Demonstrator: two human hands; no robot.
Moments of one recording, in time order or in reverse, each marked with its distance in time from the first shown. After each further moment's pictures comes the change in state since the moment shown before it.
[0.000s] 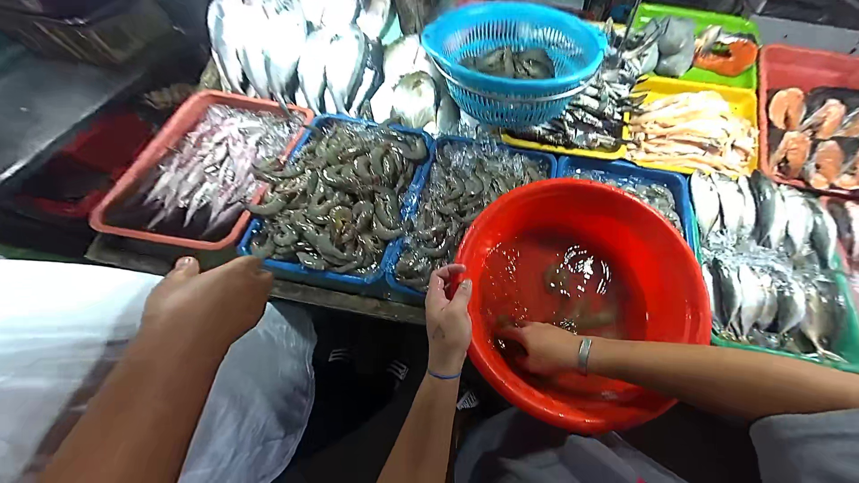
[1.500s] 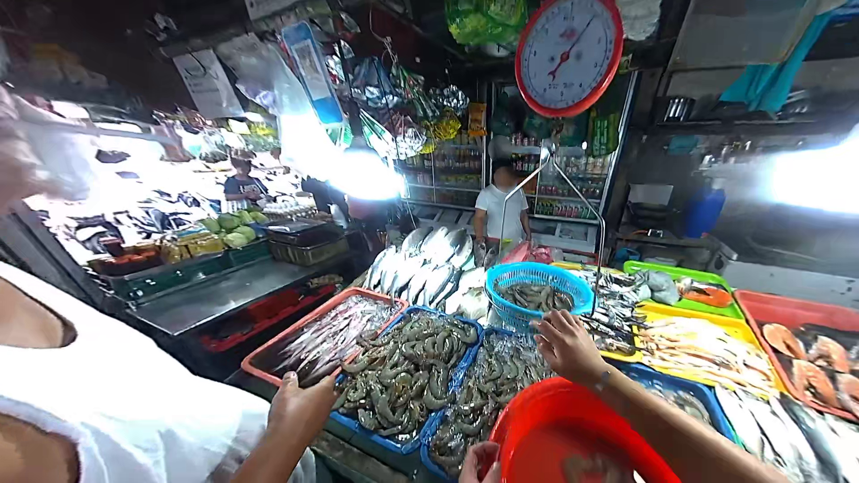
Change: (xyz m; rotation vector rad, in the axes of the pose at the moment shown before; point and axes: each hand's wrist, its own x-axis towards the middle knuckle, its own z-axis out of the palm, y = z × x) left_hand 0.008 -0.014 -0.002 -0.098 -0.031 0.137; right_hand 0.018 -0.018 -0.268 -0.615 1.346 -0.499
